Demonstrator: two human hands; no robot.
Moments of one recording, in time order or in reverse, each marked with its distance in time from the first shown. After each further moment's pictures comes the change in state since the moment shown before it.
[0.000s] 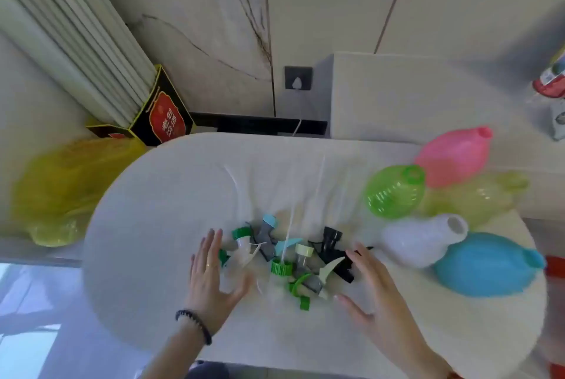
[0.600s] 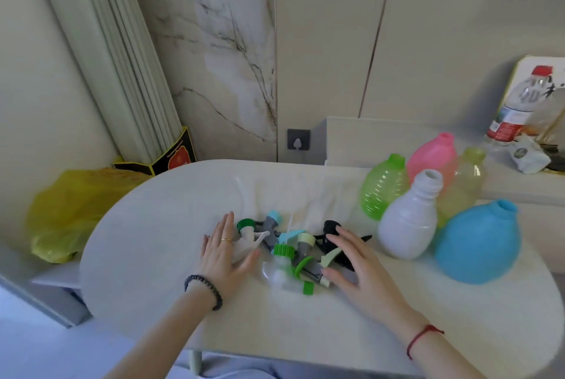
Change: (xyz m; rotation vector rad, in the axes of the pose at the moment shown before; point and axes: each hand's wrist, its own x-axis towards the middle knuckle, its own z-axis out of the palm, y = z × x) left_hand 0.016 -0.018 0.026 0.049 0.173 0.258; right_hand 0.017 0.025 0.037 -0.147 0.158 -0.321
